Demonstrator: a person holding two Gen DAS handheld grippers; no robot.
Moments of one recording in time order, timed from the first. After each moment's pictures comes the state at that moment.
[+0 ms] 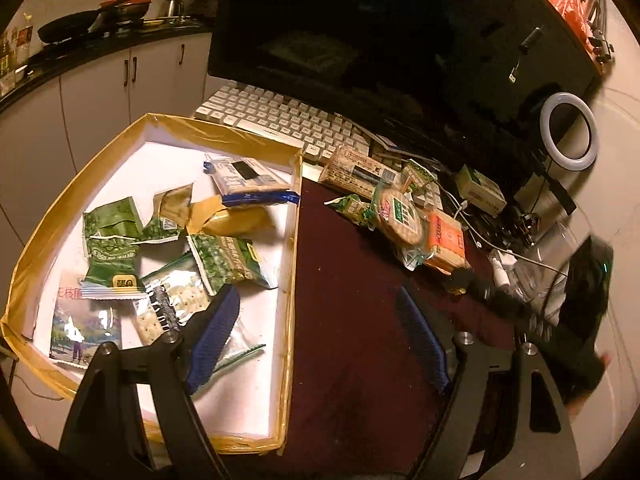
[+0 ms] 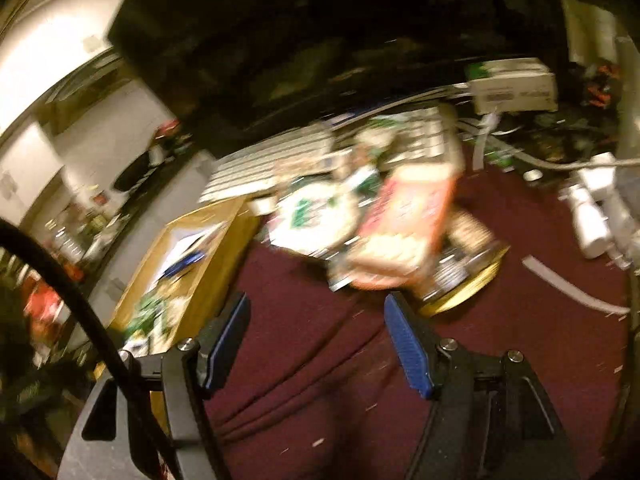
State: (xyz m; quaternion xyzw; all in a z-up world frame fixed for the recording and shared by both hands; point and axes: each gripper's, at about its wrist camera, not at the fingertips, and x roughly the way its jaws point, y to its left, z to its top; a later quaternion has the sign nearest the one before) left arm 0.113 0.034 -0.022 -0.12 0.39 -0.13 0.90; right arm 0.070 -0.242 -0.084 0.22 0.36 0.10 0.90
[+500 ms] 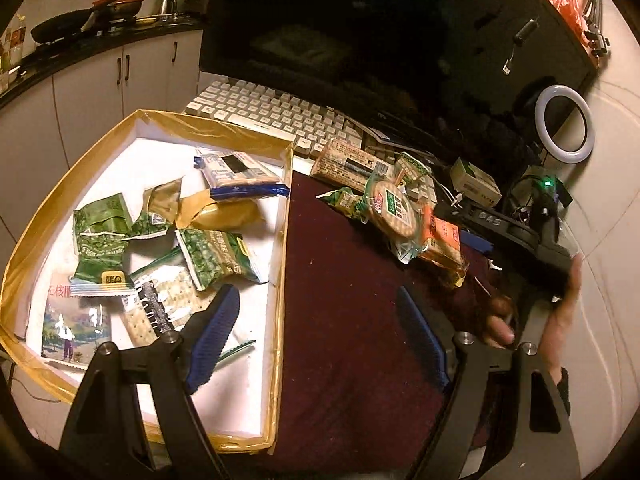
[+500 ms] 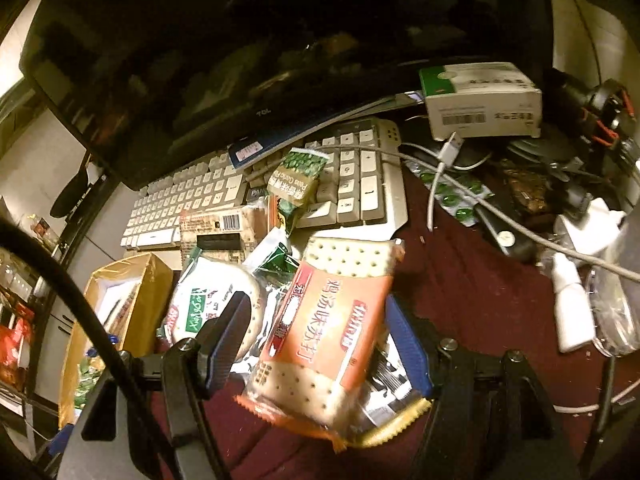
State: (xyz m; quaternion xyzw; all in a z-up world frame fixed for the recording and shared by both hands) left arm 0.114 0.026 -0.025 -0.11 0.40 -0.14 0.90; right arm 0.153 -0.267 -0.093 0.21 0.39 0.01 0.90
